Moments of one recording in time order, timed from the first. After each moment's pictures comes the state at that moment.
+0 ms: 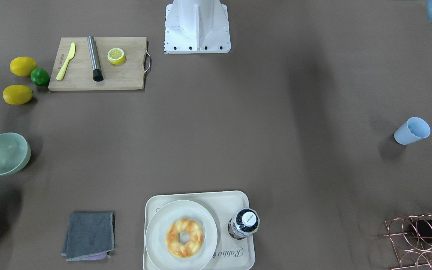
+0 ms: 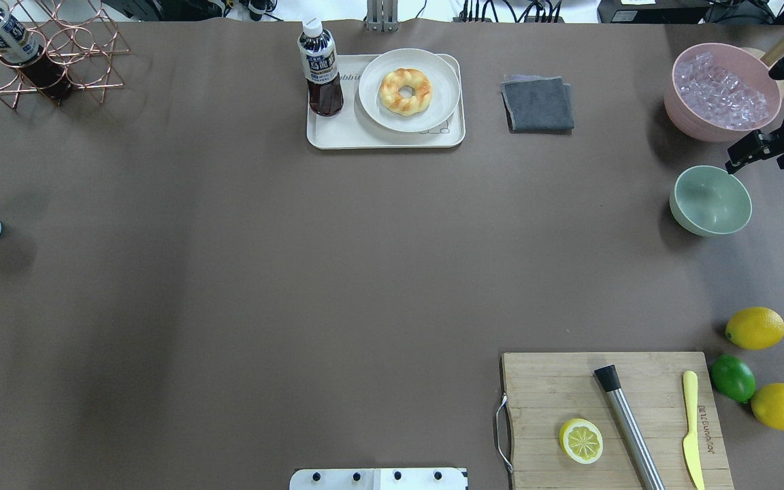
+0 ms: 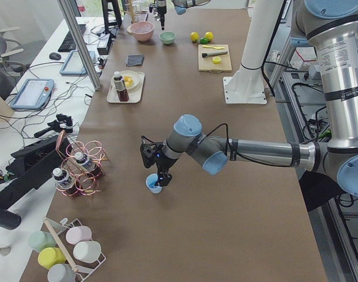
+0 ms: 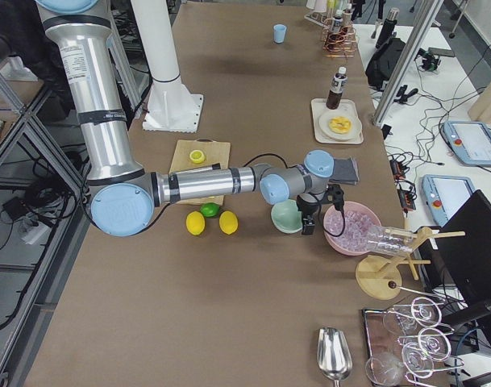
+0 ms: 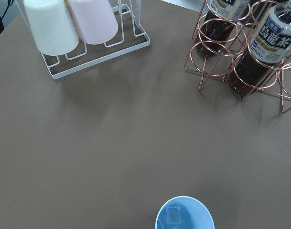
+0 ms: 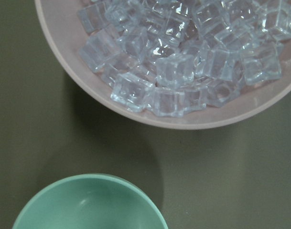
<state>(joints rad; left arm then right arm) -1.31 -1.31 -1.85 -2.24 -2.00 -0.99 1.22 -1.37 1.46 -1.32 2.25 0.40</state>
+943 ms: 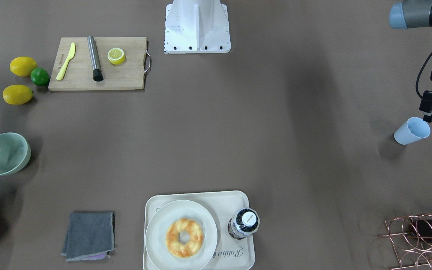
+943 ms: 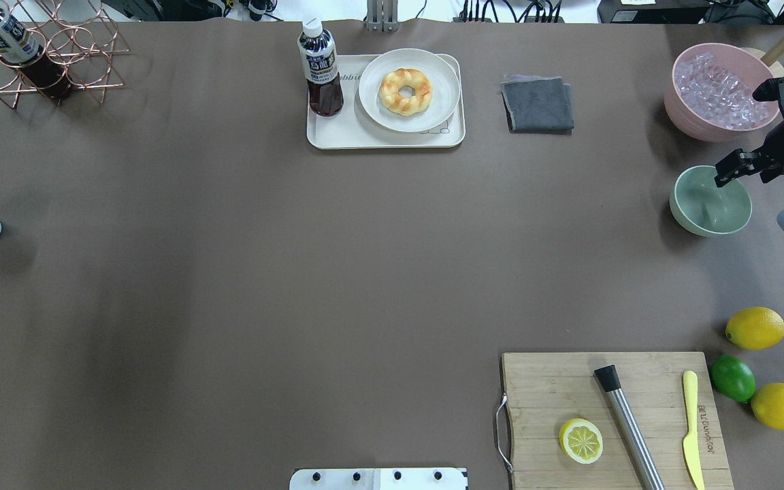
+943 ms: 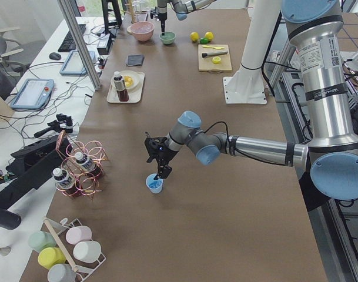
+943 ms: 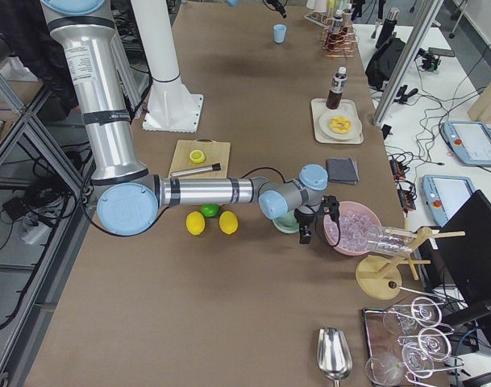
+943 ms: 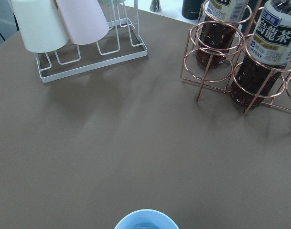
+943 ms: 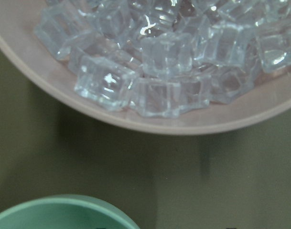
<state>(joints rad) -1.02 -1.33 -1.85 -2.26 -1.63 -1.26 1.17 -1.37 1.34 -1.16 2.20 0.48</state>
